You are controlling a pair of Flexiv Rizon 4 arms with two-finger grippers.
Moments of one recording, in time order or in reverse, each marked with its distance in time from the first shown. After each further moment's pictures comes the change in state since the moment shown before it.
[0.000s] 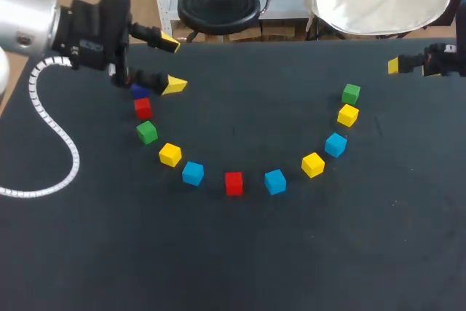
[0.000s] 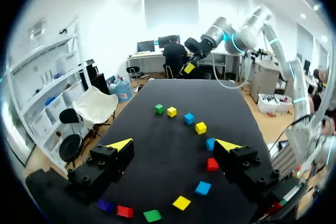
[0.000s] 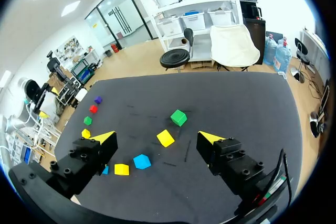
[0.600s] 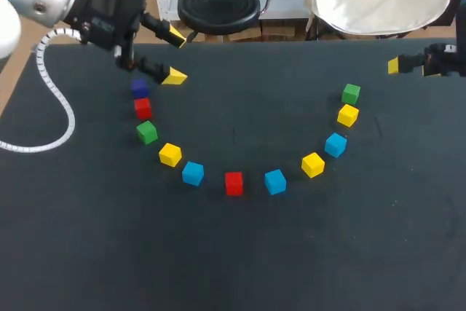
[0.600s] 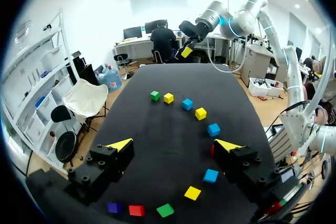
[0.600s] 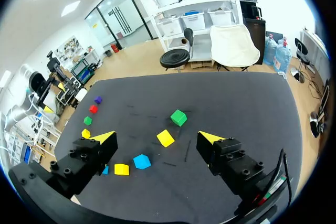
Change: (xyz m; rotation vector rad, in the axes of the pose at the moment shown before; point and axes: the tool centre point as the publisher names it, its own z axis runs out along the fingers) left arm 0.005 0.023 0.009 0.101 0.130 0.011; right arm 0.000 0.000 0.000 0.000 0.000 0.000
